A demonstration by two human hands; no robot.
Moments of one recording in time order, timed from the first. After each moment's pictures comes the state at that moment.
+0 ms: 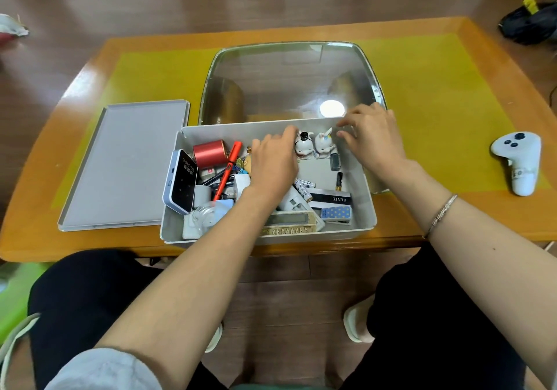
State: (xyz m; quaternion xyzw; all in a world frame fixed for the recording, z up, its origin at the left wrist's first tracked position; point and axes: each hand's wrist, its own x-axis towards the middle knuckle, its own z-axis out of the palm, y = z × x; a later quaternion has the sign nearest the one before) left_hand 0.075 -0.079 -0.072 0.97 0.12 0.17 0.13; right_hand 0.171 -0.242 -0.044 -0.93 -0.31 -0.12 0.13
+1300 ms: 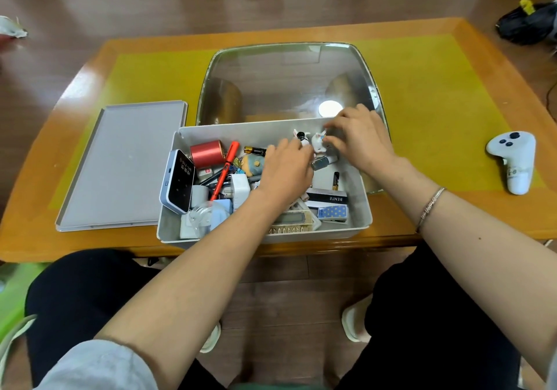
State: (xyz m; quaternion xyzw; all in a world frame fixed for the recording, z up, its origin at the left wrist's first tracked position) left_hand 0.074 -0.099 -0.075 0.99 0.02 0.09 0.07; right_hand 0.171 -0.235 -0.046 -0.93 -0.35 -0.10 0.11
